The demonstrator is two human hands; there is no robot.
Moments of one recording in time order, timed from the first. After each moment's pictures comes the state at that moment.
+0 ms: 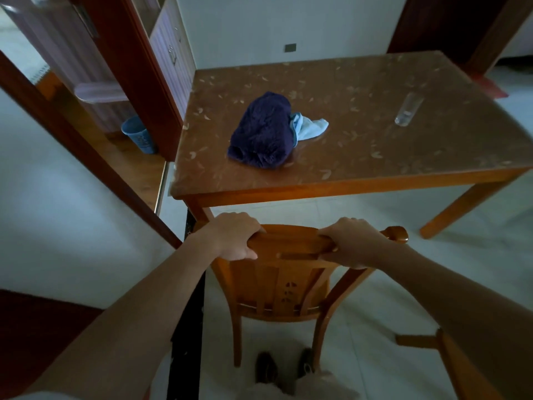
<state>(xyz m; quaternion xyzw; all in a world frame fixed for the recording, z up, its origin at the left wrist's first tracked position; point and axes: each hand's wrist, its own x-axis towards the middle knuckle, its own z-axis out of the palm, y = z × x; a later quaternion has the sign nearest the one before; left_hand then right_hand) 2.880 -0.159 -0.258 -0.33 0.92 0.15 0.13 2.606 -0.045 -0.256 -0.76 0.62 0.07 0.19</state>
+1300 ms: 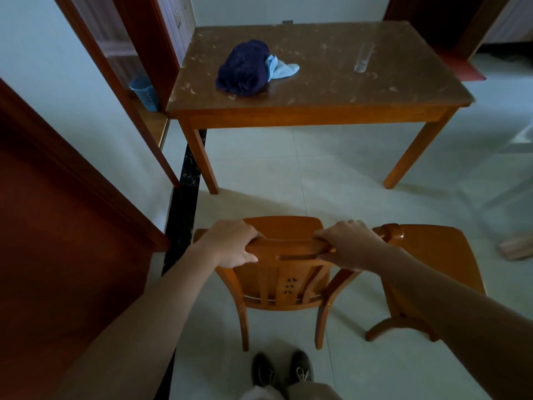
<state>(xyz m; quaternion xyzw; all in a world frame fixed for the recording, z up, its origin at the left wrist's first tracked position) 2.891 0.308 -0.274 -0.36 0.91 0.18 0.11 2.613 0.395 -0.274 -0.79 0.59 0.10 0.16</state>
